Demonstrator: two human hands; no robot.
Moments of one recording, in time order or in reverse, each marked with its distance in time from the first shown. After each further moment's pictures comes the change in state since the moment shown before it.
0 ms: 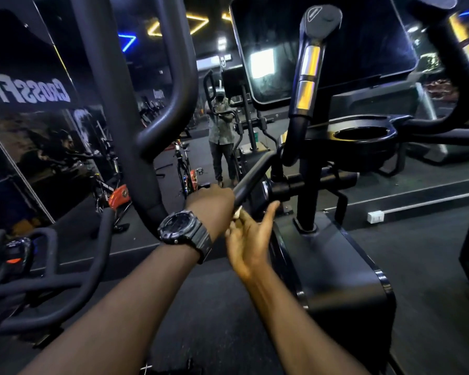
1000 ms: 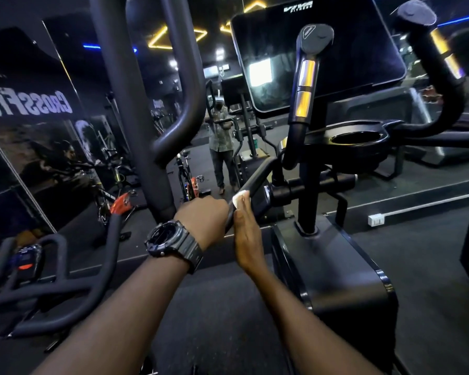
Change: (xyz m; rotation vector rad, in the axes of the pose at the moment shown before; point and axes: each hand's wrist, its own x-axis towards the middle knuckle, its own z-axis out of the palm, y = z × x) left_hand -0.035 -0.020 -0.018 0.024 -0.065 0.056; right_hand -0.003 0.007 -0.003 -1.145 0.008 -0.439
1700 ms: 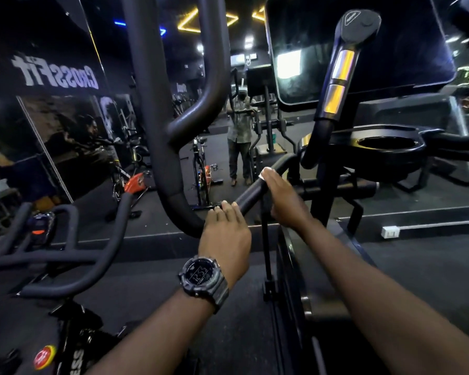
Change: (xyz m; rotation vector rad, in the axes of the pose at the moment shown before) left_hand -0.020 0.049 0.054 0.111 0.051 -0.139; right_hand 0.118 0.043 -0.083 -0.860 -0.268 -0.407
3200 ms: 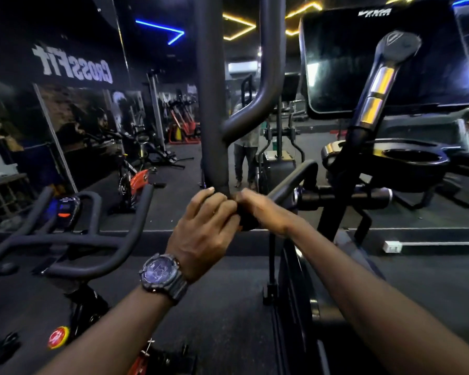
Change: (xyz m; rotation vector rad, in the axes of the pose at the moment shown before) left_hand -0.044 -0.099 0.041 -0.163 1.012 0.256; right_hand -0.016 -0.172 -0.035 0.930 -0.652 0.120
